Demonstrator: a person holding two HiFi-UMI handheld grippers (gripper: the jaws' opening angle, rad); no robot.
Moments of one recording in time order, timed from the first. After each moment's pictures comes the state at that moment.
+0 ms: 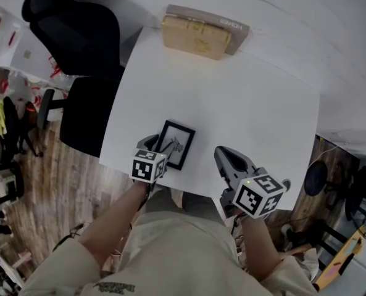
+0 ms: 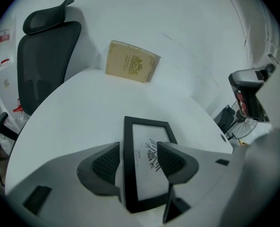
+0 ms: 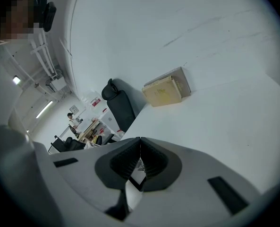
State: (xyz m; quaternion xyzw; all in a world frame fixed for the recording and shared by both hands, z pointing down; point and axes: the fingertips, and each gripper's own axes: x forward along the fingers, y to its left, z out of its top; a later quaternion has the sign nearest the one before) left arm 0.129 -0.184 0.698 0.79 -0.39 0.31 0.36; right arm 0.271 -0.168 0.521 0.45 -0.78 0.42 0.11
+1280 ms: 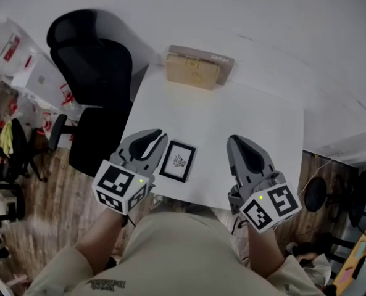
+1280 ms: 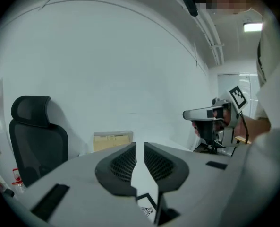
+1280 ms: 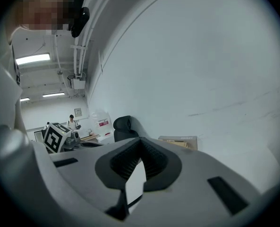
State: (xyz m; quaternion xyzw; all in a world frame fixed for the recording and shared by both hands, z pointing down) left arm 0.122 -0.211 0.385 0.92 -0.37 0.12 0.11; right arm 0.262 -0.179 0.328 0.51 -0.85 0.15 0.02
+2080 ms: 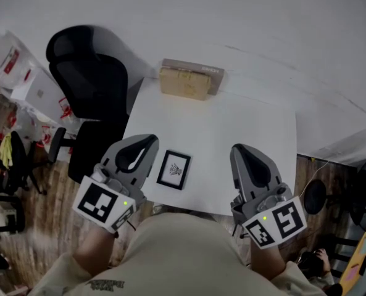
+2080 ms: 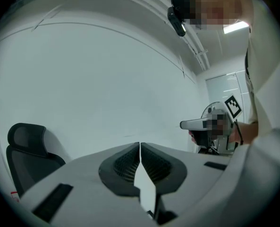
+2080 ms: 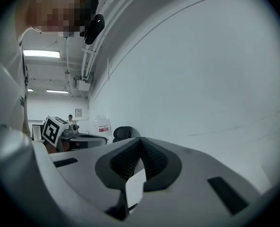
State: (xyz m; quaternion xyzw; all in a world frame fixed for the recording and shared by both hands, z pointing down) left arm 0.124 -0.187 0.290 0.93 -0.35 0.05 0.03; right arm 0.269 -0.145 0.265 0.52 -0.85 0.07 0.00
